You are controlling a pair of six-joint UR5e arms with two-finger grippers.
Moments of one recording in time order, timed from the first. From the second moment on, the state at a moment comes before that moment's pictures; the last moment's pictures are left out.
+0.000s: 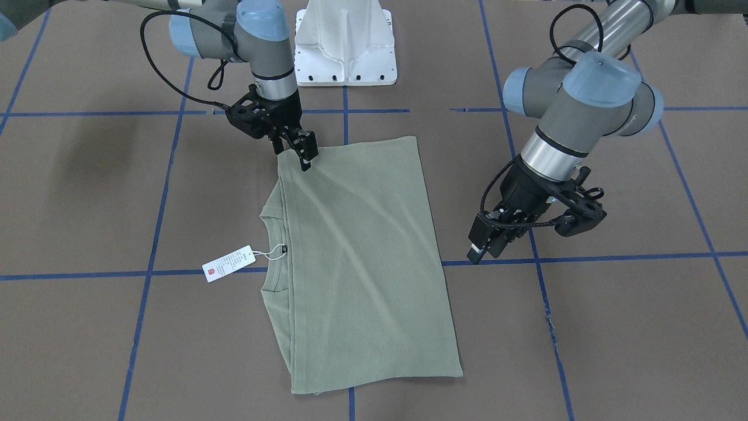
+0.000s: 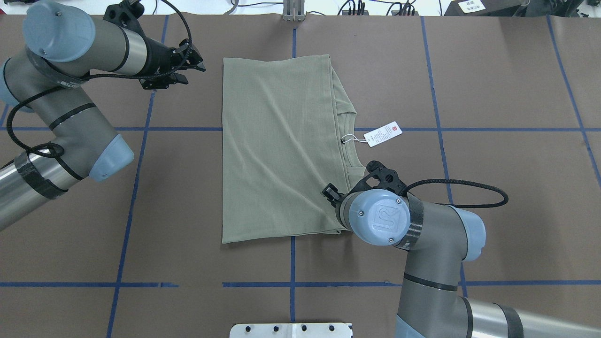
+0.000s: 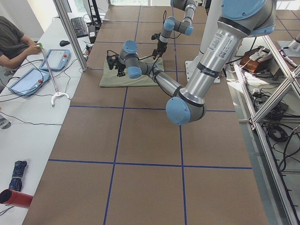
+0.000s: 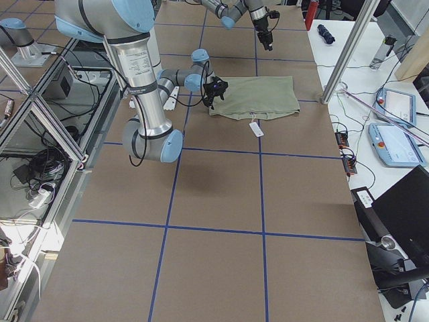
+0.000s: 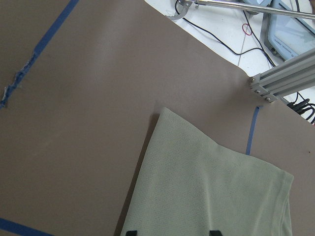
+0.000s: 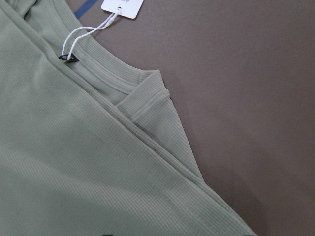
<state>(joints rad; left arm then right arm) -0.87 -2.10 -1.57 -2.19 -1.92 -1.58 0.33 -1.10 1.81 -1.44 1.53 2.09</state>
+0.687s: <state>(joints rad) -0.87 -2.10 -1.57 -2.19 -1.92 -1.59 0.32 -1.11 1.78 -1.39 1.54 2.09</state>
